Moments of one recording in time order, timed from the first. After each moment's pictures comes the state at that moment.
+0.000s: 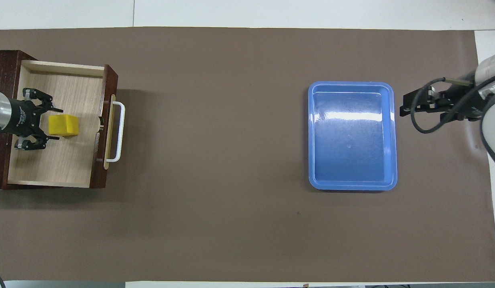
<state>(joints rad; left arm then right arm) 0.25 0.07 -0.17 -1.96 -0.09 2.09 -1.26 -0.12 0.06 0.11 -1.61 0.09 1.62 0.10</state>
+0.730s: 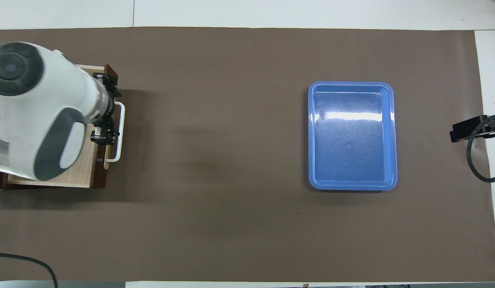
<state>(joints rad) -0.14 0.12 -0.21 -1.83 0.20 1.96 -1.88 -0.03 -0.04 0.00 -1.60 -0.05 1.47 -0.09</state>
